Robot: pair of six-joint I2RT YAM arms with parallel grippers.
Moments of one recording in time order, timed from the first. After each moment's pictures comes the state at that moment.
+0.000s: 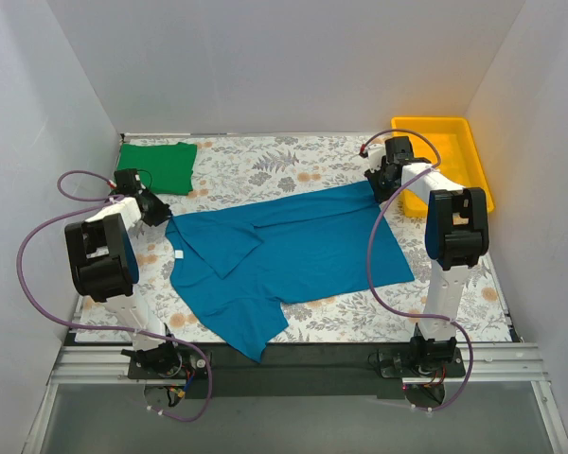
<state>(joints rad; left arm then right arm) 0.25 1.81 1.09 -0.21 0.14 -0.60 0.12 2.06 1.50 -0.48 -0.14 -0.39</state>
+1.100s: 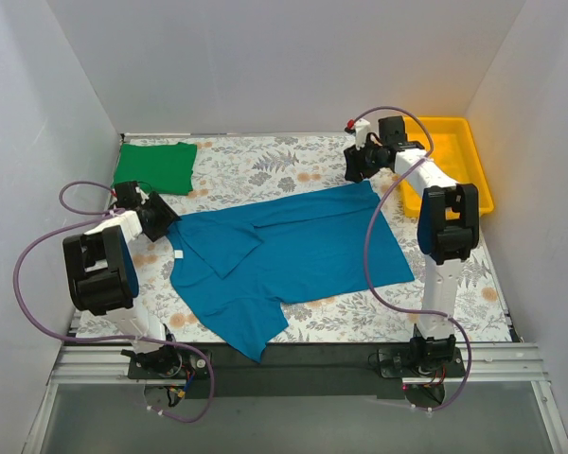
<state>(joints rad) 0.25 1.70 0.93 -0.15 0.22 -0.55 0.16 2.13 1.73 -0.46 -0.50 -0.42</state>
